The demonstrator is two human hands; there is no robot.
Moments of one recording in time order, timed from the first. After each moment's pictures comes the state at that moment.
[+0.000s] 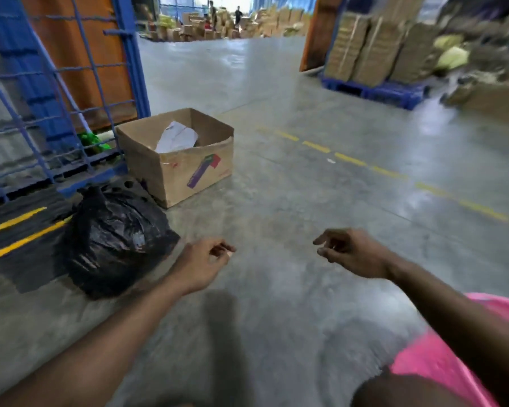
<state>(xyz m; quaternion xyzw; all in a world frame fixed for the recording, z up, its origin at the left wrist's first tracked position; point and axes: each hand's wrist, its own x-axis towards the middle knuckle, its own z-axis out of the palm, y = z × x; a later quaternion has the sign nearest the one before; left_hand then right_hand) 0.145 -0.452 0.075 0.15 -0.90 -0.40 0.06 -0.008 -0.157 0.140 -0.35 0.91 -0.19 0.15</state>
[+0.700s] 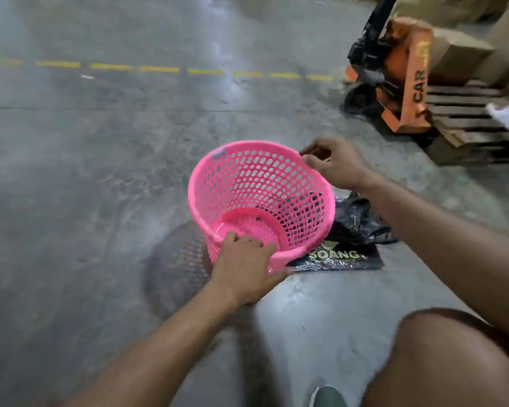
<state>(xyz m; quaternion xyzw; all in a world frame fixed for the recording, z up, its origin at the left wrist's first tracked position) 0.145 0.059 0.001 -0.40 -0.91 -0.10 0.01 0.073 0.311 0.103 0.07 0.96 -0.27 -0.07</state>
